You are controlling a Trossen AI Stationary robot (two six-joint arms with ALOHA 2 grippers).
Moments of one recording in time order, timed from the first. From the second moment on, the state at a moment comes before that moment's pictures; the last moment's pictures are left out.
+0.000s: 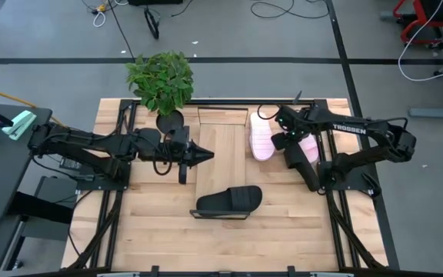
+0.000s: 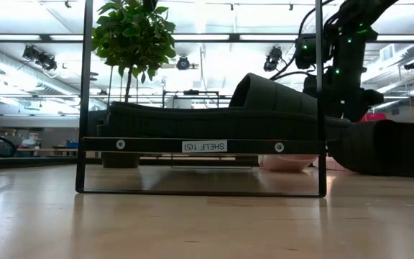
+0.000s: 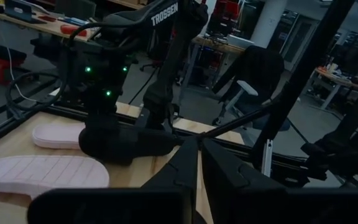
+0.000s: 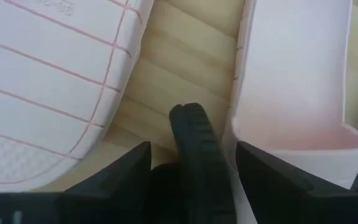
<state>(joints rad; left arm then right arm) -0.11 1.17 0.95 0.16 -0.12 -0.30 -0.55 1.30 0.83 -0.91 0.12 0.60</state>
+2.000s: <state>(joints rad) -0.09 1.17 0.95 0.18 -0.14 -0.22 -0.48 0.73 0.87 -0.97 0.38 1.02</state>
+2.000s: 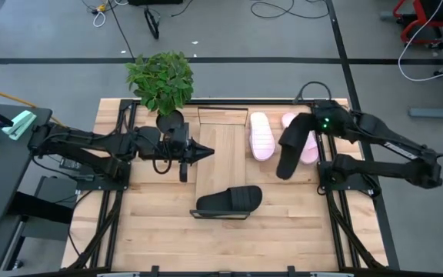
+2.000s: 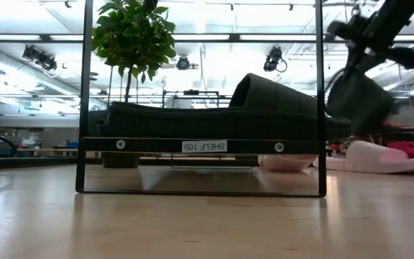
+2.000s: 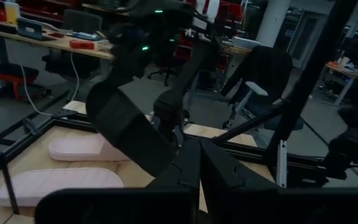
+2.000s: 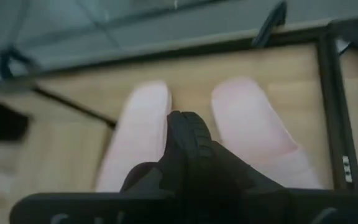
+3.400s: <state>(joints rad) -0.02 1.15 0.95 0.29 -0.13 -0.25 0.37 1.44 1.24 -1.22 1.37 2.21</state>
